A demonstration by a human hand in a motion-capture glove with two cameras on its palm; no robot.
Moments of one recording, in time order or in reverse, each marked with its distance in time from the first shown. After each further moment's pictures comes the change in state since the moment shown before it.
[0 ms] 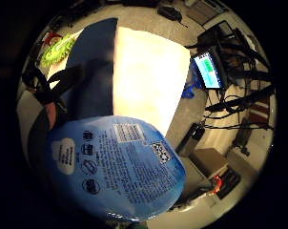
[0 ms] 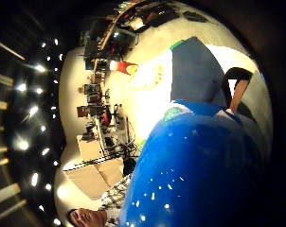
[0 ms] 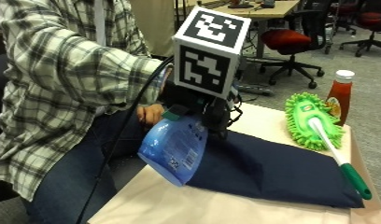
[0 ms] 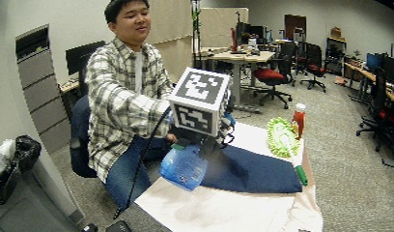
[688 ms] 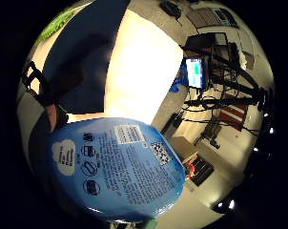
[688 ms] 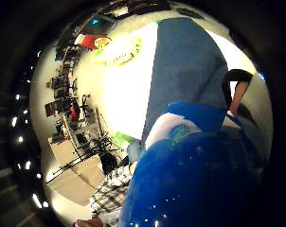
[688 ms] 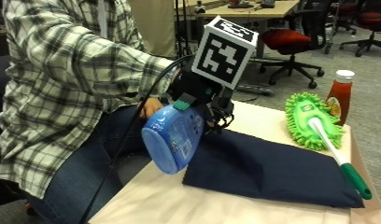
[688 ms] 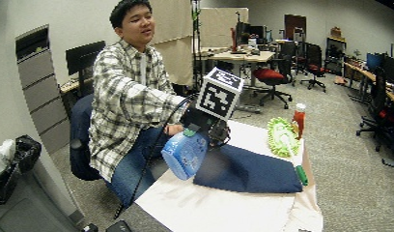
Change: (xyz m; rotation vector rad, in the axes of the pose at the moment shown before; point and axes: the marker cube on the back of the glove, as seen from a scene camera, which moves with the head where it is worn) arm -0.037 0.003 0.037 -0.153 0.339 0.022
